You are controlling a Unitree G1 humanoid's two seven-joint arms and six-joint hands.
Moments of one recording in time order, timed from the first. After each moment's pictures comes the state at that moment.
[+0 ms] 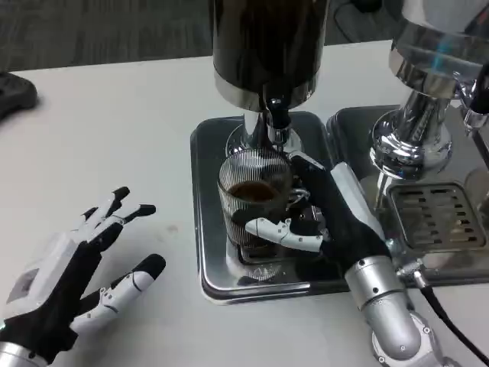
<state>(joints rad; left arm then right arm) 0.15 0.50 0.03 0.41 0.44 -0.73 0.11 -0.22 -0.08 0.26 0.43 -0.39 -0.29 -0.17</state>
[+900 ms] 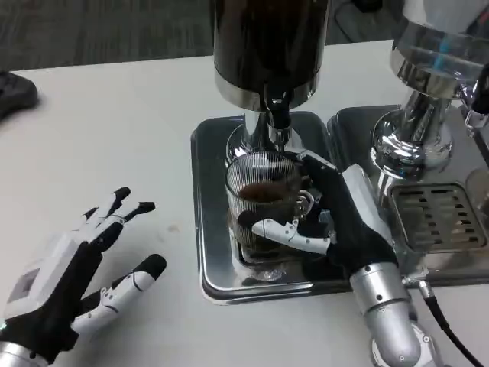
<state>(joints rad) 0.15 0.50 0.03 0.41 0.44 -0.73 0.11 -0.21 -0.08 0.26 0.48 -0.41 -0.36 -0.28</state>
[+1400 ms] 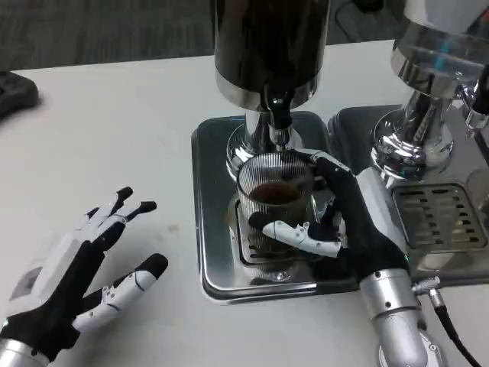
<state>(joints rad) 0.13 0.50 0.02 0.42 0.44 -0.73 0.11 -0.18 -0.09 0.24 0.46 -0.45 -0.38 -0.33</state>
